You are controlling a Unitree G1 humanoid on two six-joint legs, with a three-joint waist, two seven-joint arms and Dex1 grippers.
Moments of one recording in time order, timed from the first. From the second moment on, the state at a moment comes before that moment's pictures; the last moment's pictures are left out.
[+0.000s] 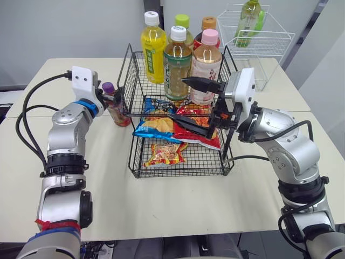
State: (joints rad) left arm -0.80 0.57 0.20 0.50 -0.22 0.27 -0.47; right arm -0.69 -0.41 0.14 -0.44 0.47 0.49 0.71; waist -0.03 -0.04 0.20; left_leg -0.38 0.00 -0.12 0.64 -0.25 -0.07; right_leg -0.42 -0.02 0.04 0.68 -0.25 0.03
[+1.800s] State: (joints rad) left arm -1.55 0.90 0.15 0.55 -0.52 0.80 -1.05; right arm -0.67 -0.39 0.11 -0.43 0.47 0.47 0.69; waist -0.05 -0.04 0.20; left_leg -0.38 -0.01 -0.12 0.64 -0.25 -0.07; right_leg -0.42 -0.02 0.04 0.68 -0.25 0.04
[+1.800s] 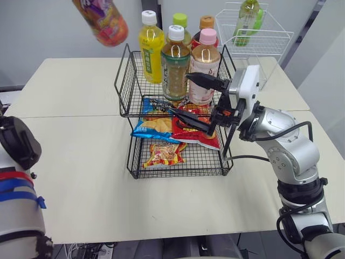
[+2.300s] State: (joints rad) left arm -1.34 0.73 0.03 0.46 -0.44 0.72 -1.10; right arm -0.64 -0.39 0.10 -0.47 0.45 0.47 0.64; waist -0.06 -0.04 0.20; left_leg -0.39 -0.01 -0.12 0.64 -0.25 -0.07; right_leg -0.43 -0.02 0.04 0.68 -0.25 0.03
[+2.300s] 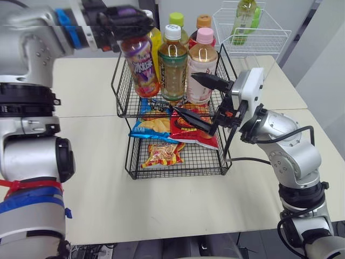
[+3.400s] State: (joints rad) left arm -1.13 0.91 0.28 0.37 -0.49 0.71 -1.06; right arm -0.64 -0.42 0.07 -0.49 0.52 0.51 0.65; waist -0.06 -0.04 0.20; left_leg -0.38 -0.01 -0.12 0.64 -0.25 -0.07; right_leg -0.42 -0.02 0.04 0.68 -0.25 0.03
